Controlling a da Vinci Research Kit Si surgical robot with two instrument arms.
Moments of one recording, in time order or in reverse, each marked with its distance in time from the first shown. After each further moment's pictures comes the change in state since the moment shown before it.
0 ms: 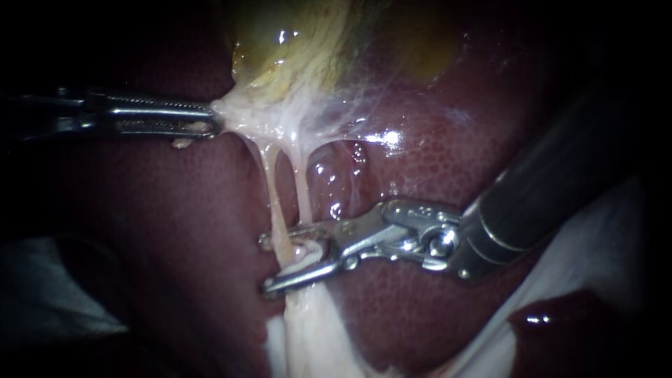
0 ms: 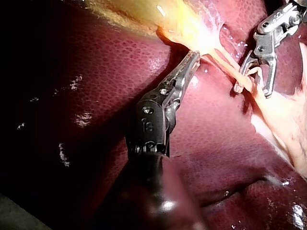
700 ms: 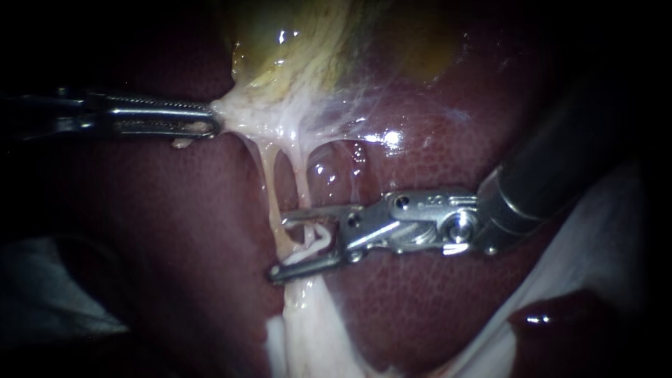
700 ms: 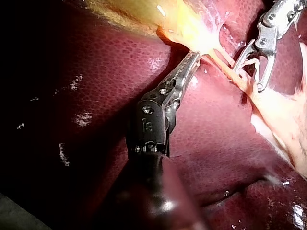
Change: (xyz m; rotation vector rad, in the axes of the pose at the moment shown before) right arm 0.002 -0.001 -0.002 -0.175 -0.091 -0.189; left arm 0.000 0.000 0.000 0.000 0.000 0.000
